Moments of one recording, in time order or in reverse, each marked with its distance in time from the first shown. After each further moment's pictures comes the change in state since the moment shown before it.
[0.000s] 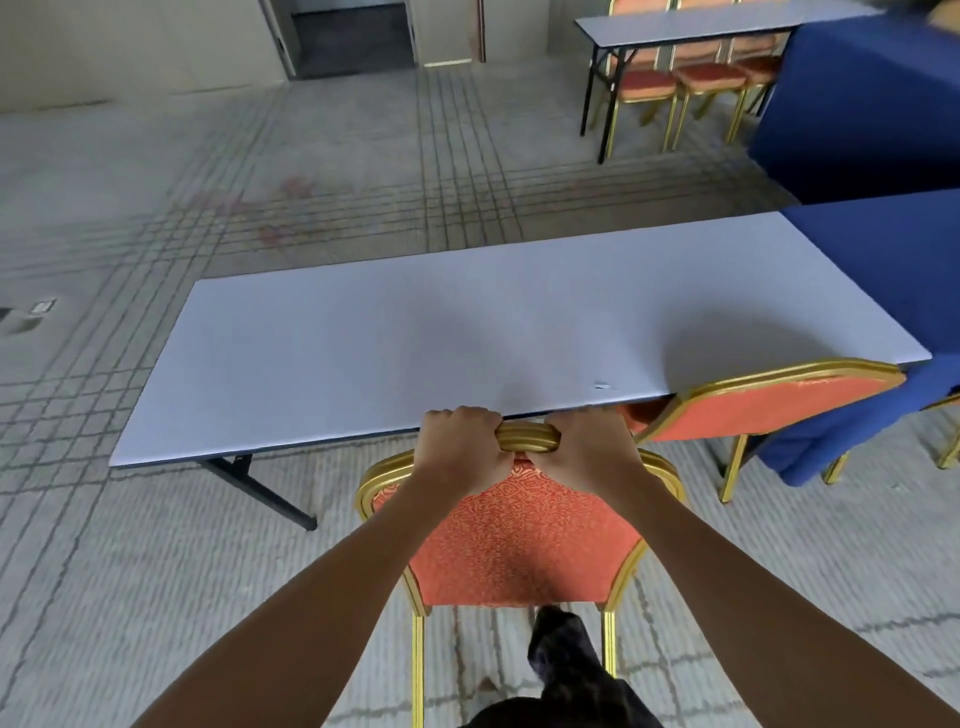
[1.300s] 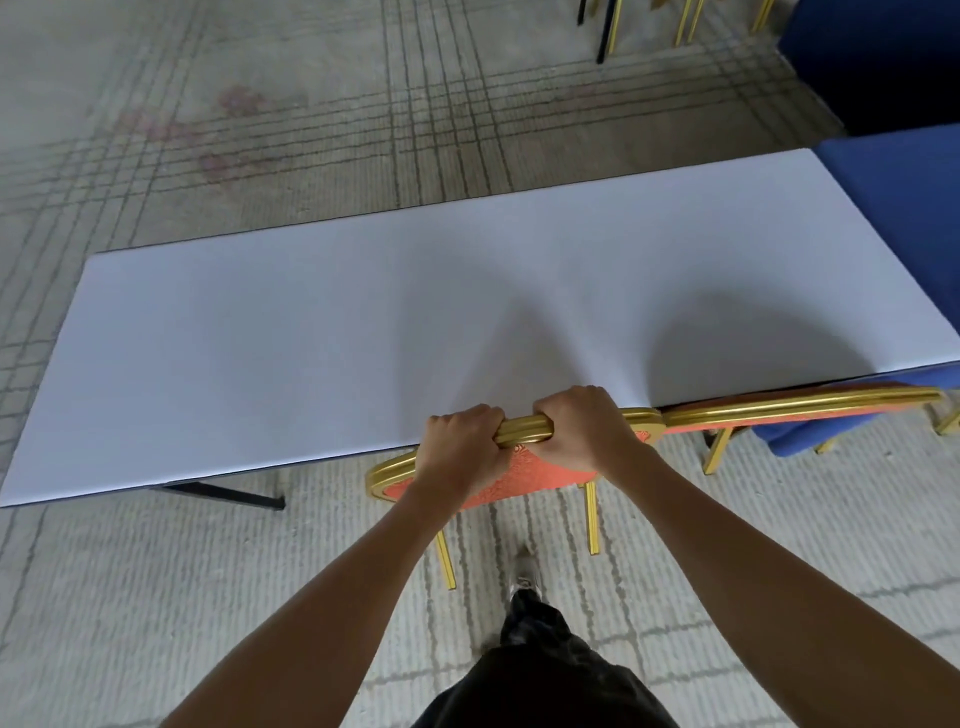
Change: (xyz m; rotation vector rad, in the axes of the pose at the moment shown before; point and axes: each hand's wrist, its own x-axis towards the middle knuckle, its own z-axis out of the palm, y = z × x) left_hand 0.180 0.046 0.081 -0.196 -0.062 -0.047; right_hand 0.137 0.159 0.052 0.069 -0.305 -0.033
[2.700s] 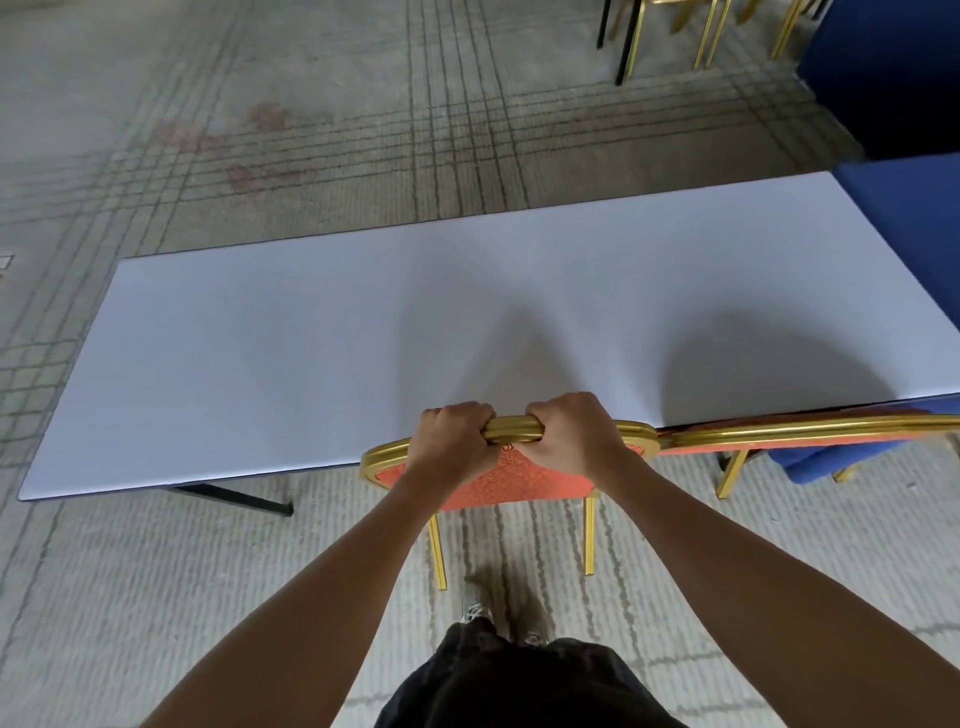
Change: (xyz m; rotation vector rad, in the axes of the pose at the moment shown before) left_hand 0.011 -0.029 -0.006 -0.031 0.020 -0.067; right_hand 0.026 -0.005 0.025 0.004 0.301 -0.194
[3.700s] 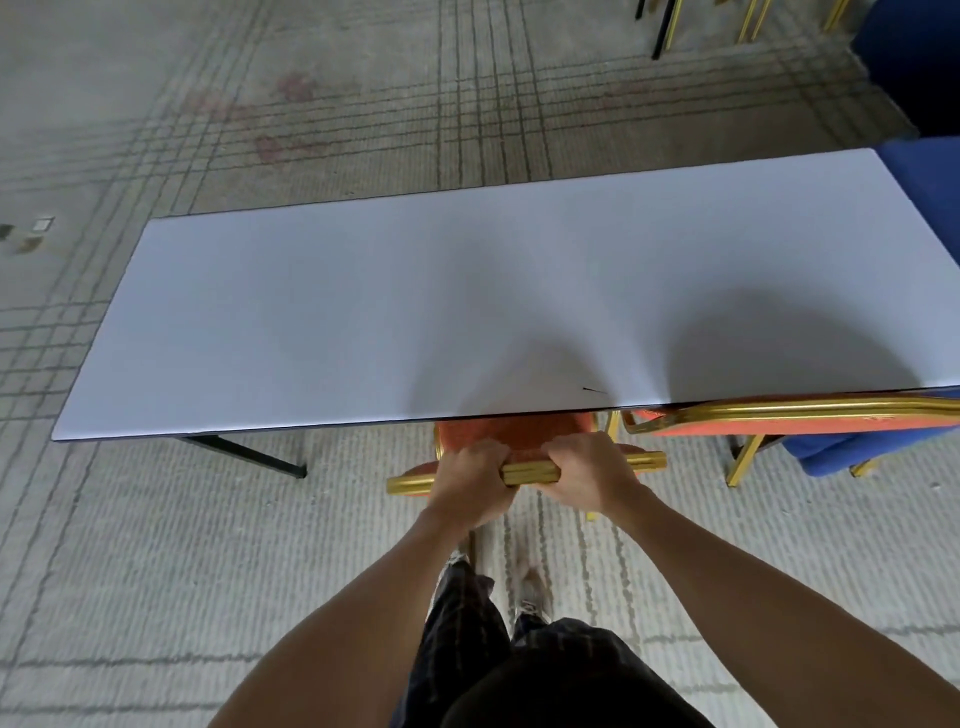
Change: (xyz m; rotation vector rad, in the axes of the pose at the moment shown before) left_hand -0.070 0.020 0.064 -0.065 -0.111 -0.055; right_hand -0.078 -0.002 0.037 0.031 -0.246 -0.021
